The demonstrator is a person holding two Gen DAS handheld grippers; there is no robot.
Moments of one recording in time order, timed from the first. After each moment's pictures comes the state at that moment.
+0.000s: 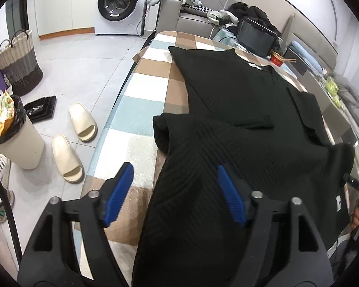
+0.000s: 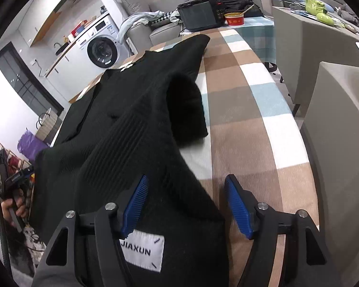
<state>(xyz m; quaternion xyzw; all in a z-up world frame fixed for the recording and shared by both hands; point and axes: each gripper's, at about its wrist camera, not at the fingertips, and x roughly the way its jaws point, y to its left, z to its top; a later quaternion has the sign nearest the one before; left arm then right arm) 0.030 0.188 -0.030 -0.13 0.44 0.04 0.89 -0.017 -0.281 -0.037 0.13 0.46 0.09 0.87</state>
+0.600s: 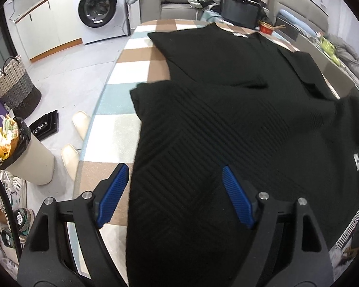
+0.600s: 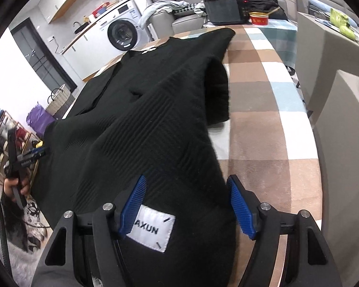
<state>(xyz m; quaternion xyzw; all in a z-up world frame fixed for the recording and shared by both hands) 0.016 0.150 -0.050 -0.03 0.47 0.01 0.88 -0.035 -0.269 -0.035 0.09 0.47 0.14 0.86</state>
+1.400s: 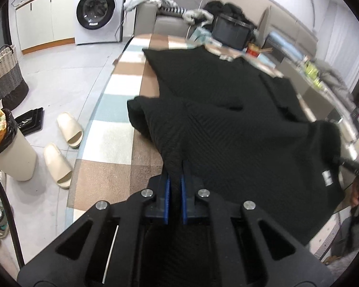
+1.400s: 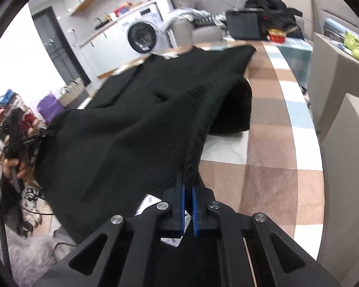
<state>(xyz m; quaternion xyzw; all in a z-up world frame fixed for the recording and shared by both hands) -0.018 0.170 -0.010 -0.11 0.41 -0.03 0.90 -0.060 -0.255 -0.016 0.05 0.43 0.19 0.88</state>
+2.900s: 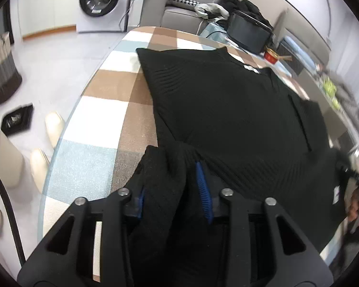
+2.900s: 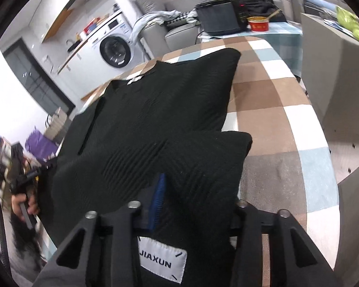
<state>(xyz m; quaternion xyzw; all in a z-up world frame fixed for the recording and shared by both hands) 0.146 0.164 -0.057 -0.12 0.45 0.00 0.89 0.102 -0.263 -0.037 0.12 0.45 0.14 0.87</state>
